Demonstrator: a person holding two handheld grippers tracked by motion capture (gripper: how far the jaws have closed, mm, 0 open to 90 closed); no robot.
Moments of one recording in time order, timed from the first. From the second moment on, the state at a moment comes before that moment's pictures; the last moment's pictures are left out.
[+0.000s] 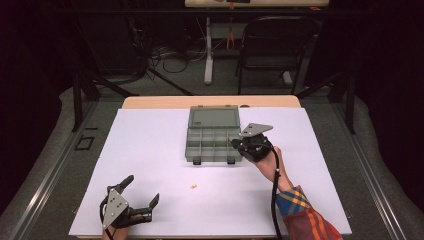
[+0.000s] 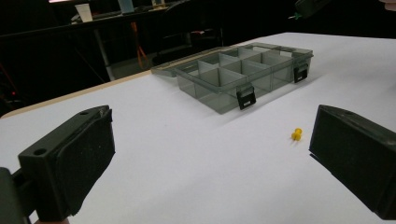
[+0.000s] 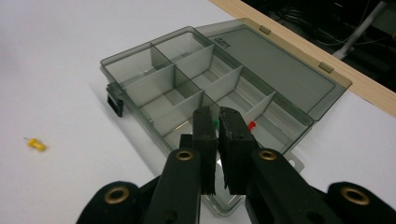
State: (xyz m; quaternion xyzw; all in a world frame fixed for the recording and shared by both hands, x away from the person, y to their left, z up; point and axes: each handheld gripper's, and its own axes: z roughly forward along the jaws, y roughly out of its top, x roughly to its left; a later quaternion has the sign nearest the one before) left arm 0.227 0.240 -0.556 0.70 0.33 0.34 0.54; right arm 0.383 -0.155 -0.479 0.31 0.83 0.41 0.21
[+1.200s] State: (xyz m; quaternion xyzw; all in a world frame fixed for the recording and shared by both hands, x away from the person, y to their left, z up) left arm 0.227 0.240 -0.556 0.70 0.33 0.34 0.54; right arm 0.461 -0.136 -0.506 0.37 0.85 0.32 0.20
